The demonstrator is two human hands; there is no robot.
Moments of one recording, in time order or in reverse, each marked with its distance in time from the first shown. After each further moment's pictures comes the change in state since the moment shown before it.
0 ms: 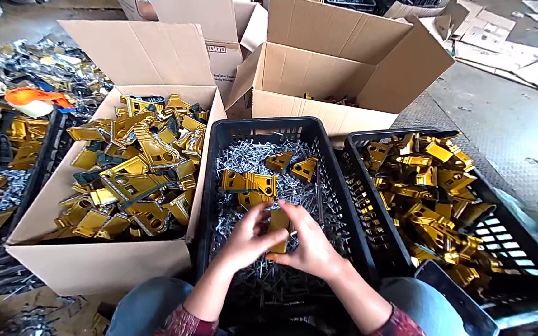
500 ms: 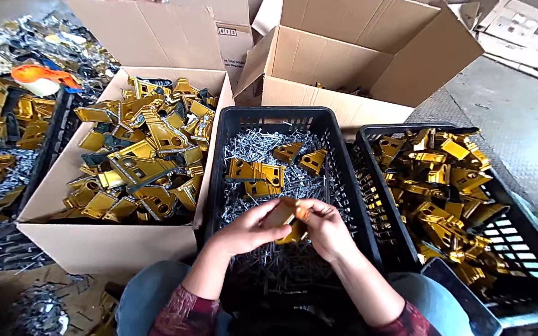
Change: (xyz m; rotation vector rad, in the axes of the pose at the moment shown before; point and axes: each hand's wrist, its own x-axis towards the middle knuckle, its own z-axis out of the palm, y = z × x) left_hand -0.004 0.012 -0.025 -0.163 -0.352 0.029; right_hand 0.014 -0.019 -0.006 0.980 0.218 0.723
